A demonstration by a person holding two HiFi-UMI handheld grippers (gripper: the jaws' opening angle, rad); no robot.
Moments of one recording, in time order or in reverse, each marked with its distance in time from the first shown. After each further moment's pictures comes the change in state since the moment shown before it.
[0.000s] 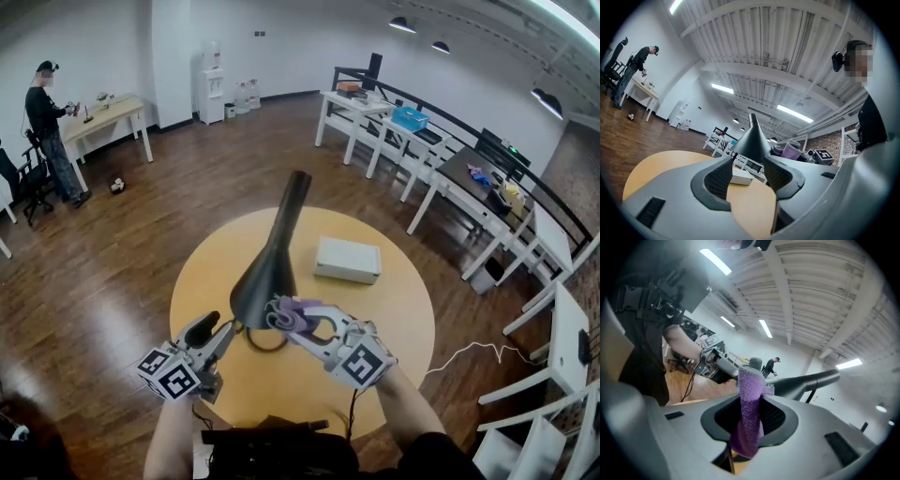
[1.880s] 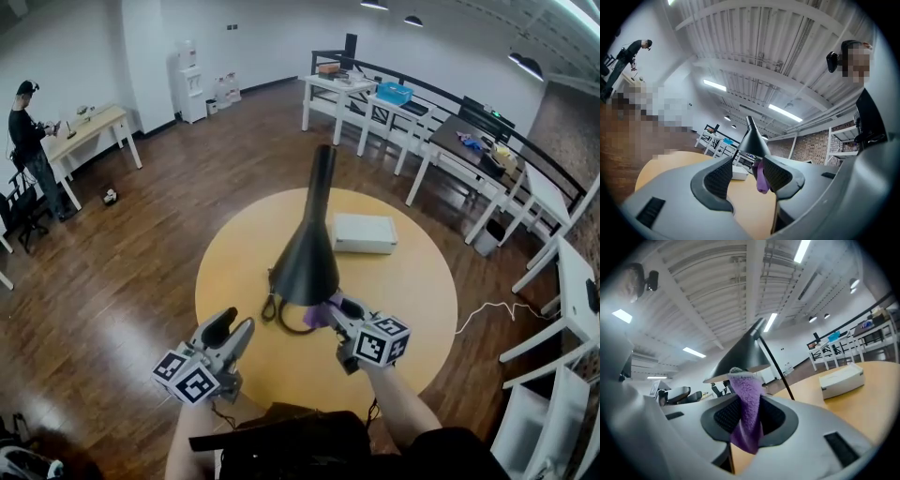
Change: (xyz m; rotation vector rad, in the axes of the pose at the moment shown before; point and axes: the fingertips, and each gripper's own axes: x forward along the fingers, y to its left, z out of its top) left arm -0.041 0.019 0.014 0.002 0.038 -0.132; right arm 0.022 0.001 -0.078 1.056 -0.108 -0.453
